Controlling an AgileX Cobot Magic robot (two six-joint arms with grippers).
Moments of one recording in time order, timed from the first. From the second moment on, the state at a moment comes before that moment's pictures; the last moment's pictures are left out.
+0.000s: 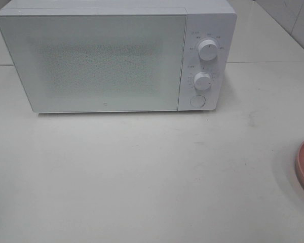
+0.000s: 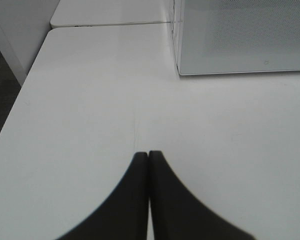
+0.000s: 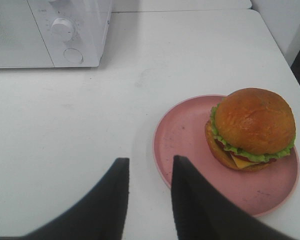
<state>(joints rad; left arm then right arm) 0.00 0.00 -0.50 0.00 1.04 0.04 0.02 0.00 -0.51 -0.02 1.03 0.05</state>
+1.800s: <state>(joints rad) 0.00 0.00 -0.50 0.00 1.04 0.04 0.02 0.47 -0.54 -0.02 0.67 0.05</state>
